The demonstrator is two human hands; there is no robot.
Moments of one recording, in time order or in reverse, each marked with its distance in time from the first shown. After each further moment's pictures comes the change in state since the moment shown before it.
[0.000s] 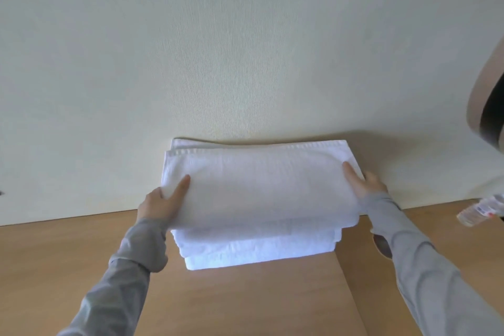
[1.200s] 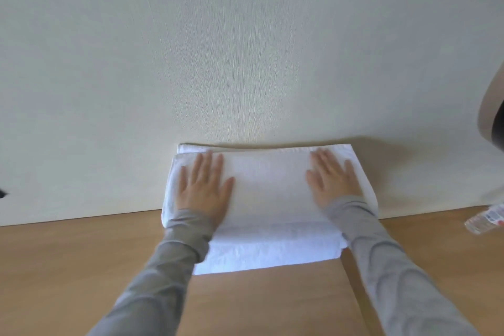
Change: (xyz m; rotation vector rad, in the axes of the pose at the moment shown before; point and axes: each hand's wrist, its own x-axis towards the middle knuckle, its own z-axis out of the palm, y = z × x) left_hand -0.010 0.030 0.051 0.775 0.151 0.644; right_hand -0.016 -0.026 0.058 -0.736 0.036 -0.691
